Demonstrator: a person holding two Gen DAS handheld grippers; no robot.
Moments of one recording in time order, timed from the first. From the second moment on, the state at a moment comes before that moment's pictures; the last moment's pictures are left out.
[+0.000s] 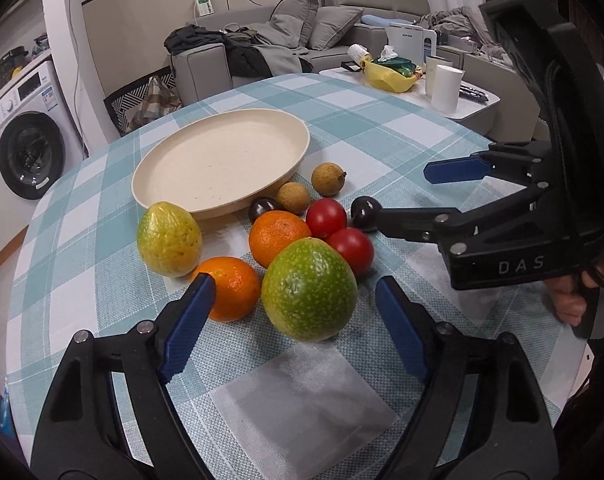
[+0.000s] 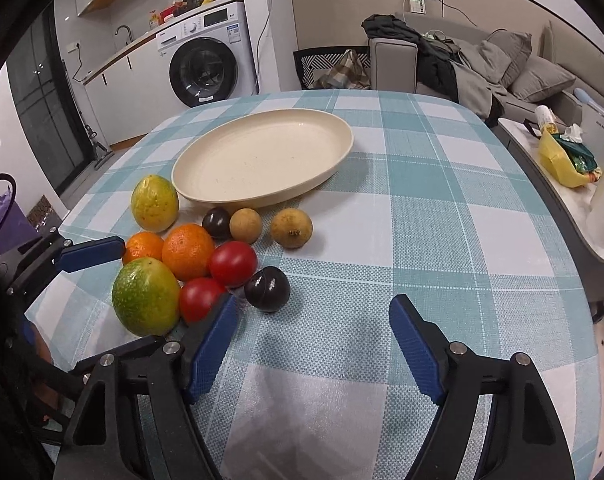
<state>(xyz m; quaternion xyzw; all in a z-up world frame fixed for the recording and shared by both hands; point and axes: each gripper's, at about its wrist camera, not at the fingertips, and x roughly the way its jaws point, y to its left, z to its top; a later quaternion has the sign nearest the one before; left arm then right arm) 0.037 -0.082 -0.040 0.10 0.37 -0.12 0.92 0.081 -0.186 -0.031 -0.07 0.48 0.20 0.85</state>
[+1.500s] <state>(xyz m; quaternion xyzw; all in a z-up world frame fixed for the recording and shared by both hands) 0.029 -0.081 -0.038 0.09 0.37 -0.13 0.92 0.085 -0.188 -0.035 -0.05 0.48 0.22 0.85</state>
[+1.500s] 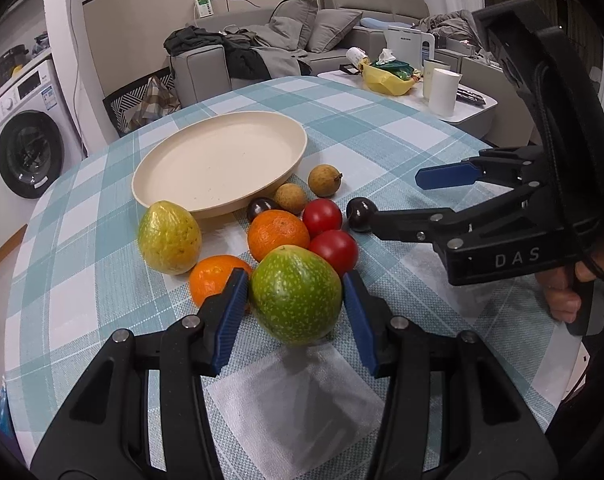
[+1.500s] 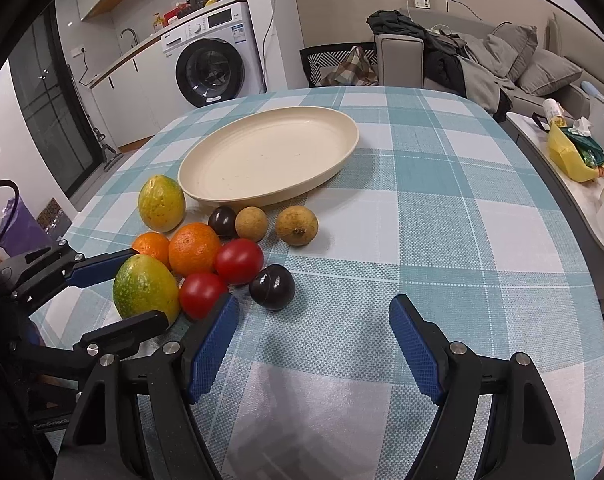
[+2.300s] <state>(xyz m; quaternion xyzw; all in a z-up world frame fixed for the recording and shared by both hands) 0.018 -0.043 -0.026 0.02 0.34 -0.12 0.93 0.068 -0.148 -0.035 -0.05 0.49 0.33 0.80</state>
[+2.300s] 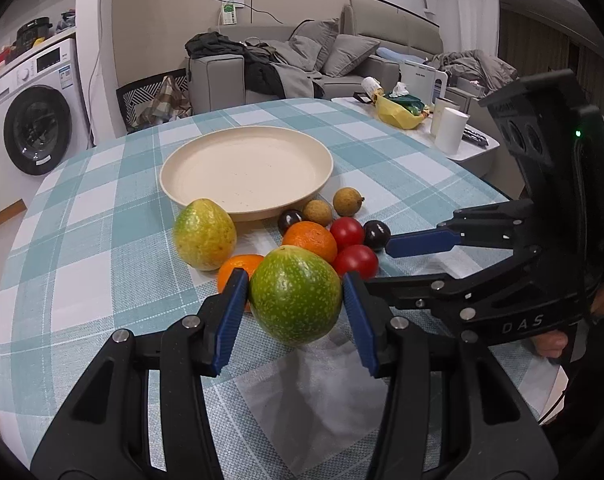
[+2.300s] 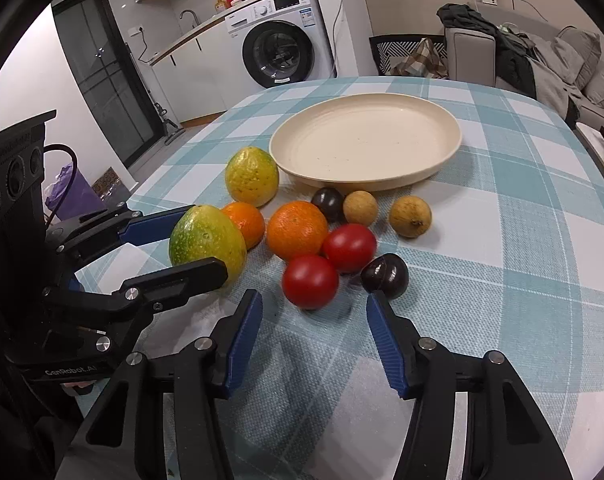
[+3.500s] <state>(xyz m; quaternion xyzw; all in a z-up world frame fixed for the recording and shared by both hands) 0.018 -0.026 -0.014 -0.02 0.32 -0.11 0.94 0.072 -0.142 -0.030 -0.06 0.48 0.31 0.82</state>
